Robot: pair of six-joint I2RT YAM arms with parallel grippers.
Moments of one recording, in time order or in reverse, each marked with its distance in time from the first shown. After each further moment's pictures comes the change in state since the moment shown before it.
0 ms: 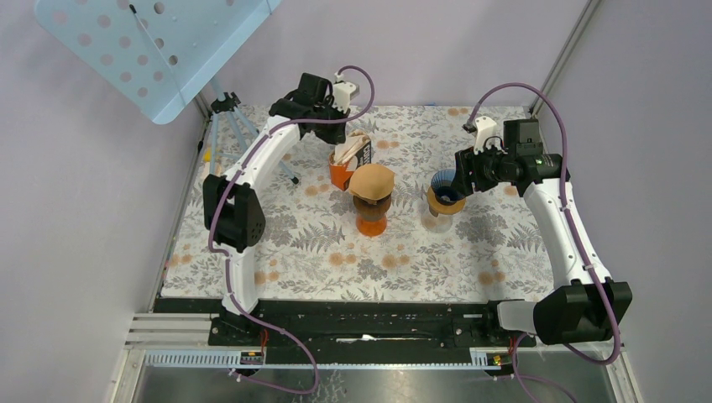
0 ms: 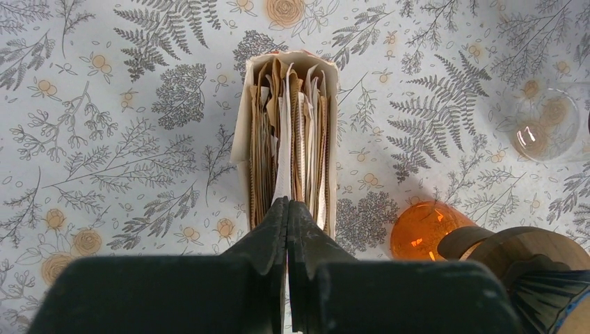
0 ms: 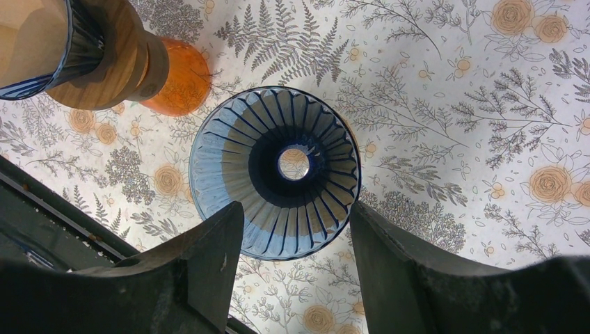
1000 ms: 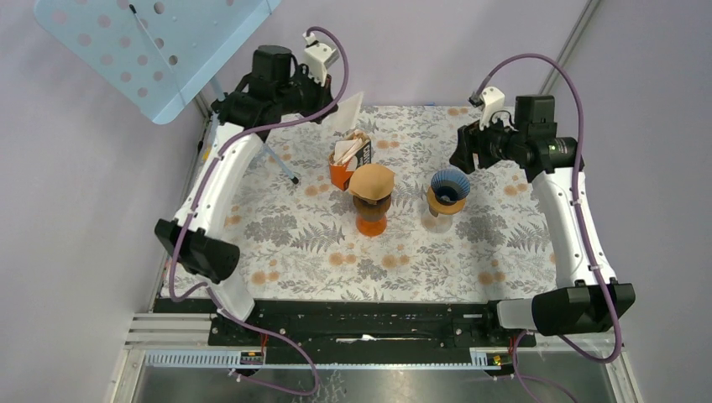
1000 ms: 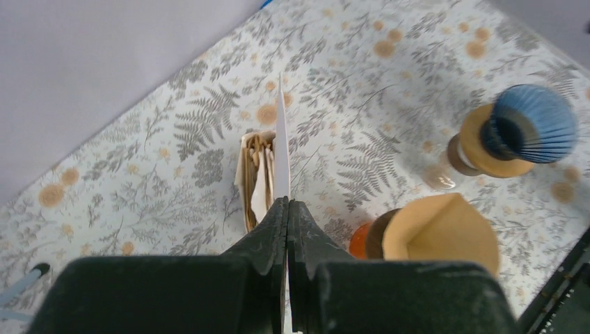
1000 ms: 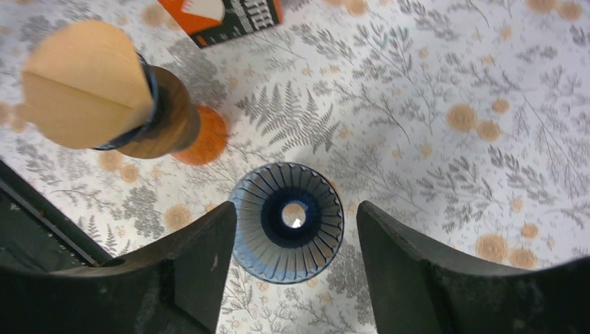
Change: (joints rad) left arm 0.000 -0.287 0.072 -0.030 0.065 -0.020; right arm 0.000 0.040 0.203 -0.013 -0.051 -0.026
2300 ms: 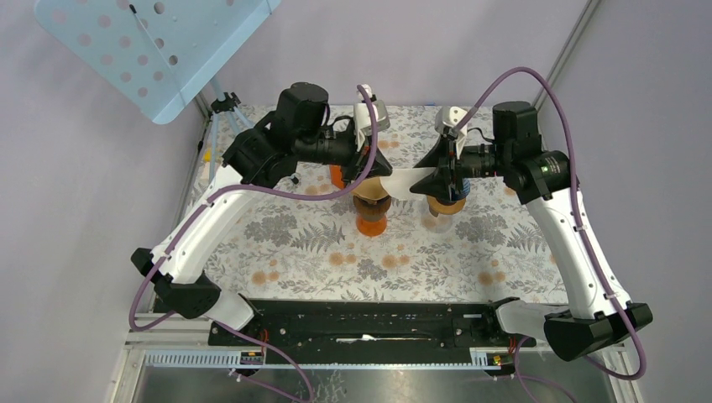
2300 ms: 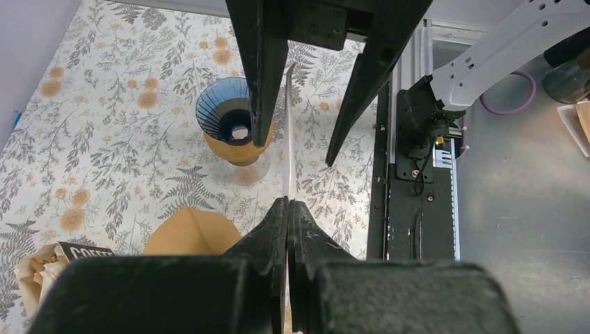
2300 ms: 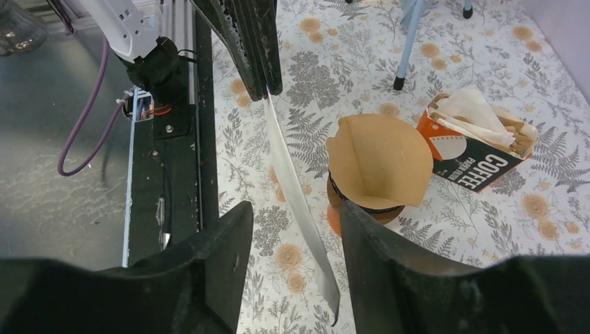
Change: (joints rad) left arm -0.380 -0.249 -0.130 -0.058 0.287 0.073; right arm 0.246 -0.101 0.036 0.009 -0.553 -0.192
